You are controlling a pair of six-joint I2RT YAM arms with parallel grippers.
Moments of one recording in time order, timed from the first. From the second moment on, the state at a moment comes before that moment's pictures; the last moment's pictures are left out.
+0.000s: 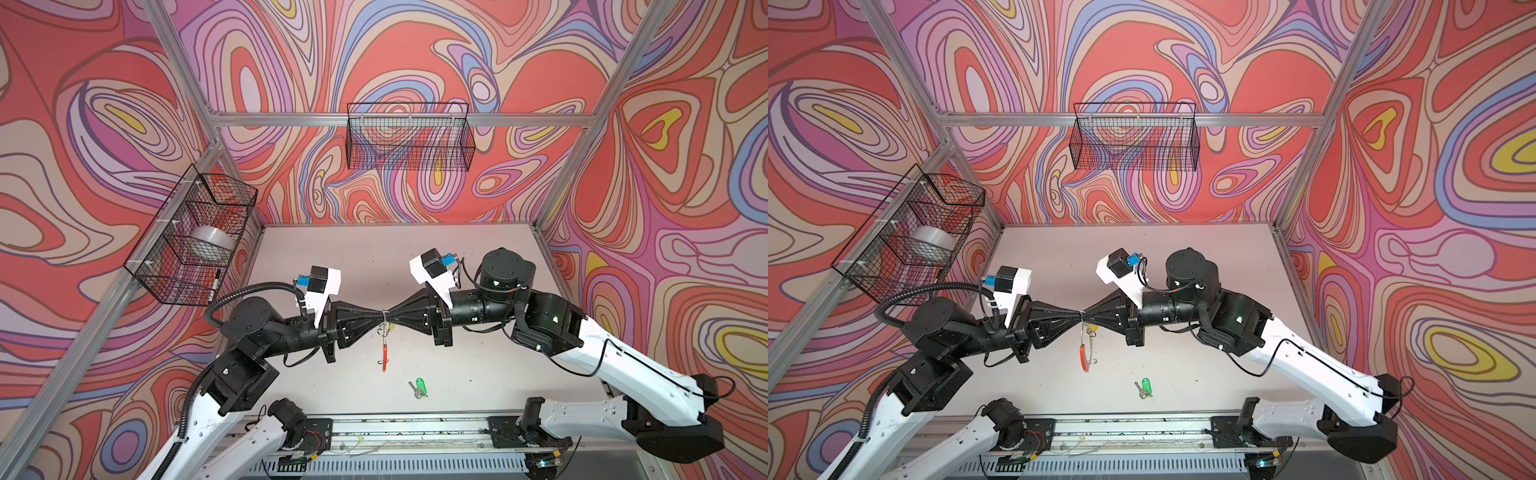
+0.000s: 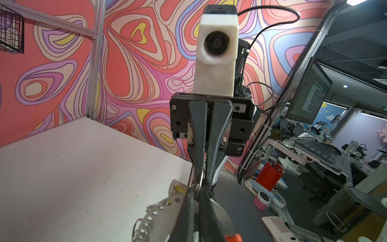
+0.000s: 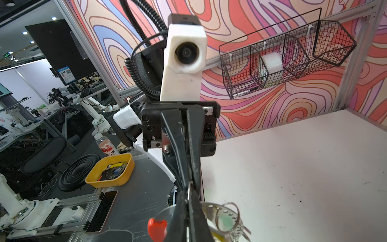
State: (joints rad) left arm -0.61 0.68 1.00 -0.22 0.78 -0.45; right arm 1.01 1.20 1.46 -0.44 -0.59 0.18
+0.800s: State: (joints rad) left arm -0.61 0.78 1.13 -0.49 0.91 -0.35; right arm 0.95 1.32 1.68 -0.81 -0.79 0.03
